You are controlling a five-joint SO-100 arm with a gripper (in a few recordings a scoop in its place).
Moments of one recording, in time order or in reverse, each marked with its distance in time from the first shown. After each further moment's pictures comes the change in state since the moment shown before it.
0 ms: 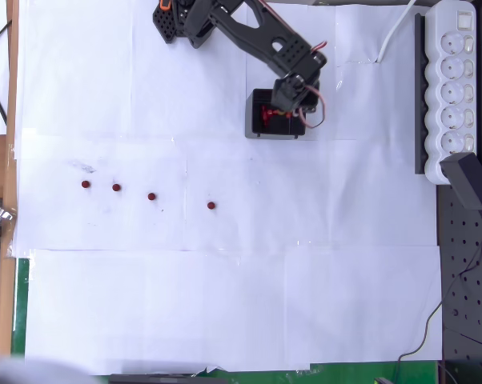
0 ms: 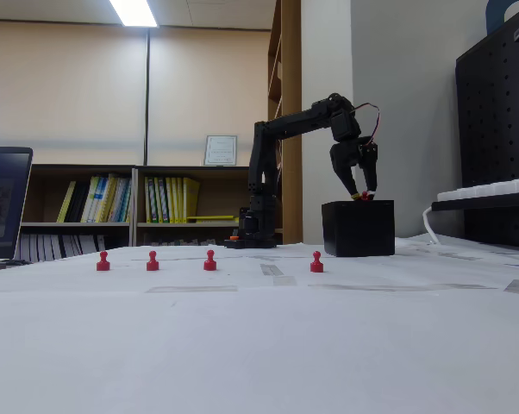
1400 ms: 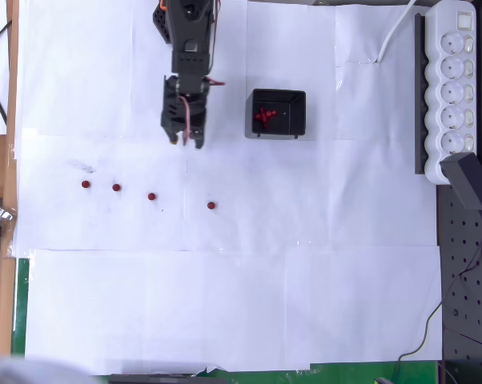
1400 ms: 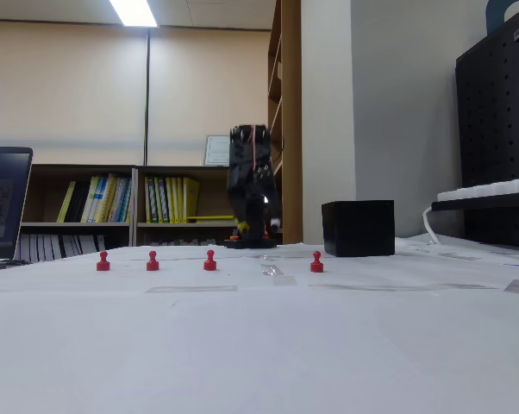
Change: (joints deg) arm 44.9 -18.0 -53.8 -58.3 40.6
